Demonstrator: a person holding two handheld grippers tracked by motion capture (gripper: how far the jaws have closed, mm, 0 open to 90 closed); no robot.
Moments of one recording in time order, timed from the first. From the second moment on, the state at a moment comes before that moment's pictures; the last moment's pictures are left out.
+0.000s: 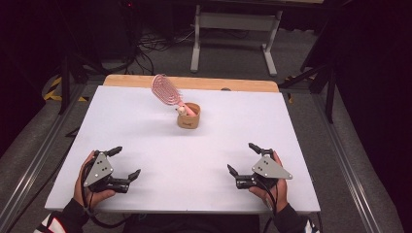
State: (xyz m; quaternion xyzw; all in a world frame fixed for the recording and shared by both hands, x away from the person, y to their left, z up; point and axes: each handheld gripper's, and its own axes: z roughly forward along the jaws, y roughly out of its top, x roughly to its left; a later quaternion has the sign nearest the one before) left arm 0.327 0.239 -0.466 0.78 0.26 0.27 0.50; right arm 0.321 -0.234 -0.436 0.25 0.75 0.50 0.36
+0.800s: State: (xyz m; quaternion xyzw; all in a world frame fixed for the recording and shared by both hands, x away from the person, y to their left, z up) left arm 0.328 0.236 -0.467 0.78 0.26 0.27 0.50; right arm 0.318 -0.238 -0.442 0.25 0.75 0.50 0.35
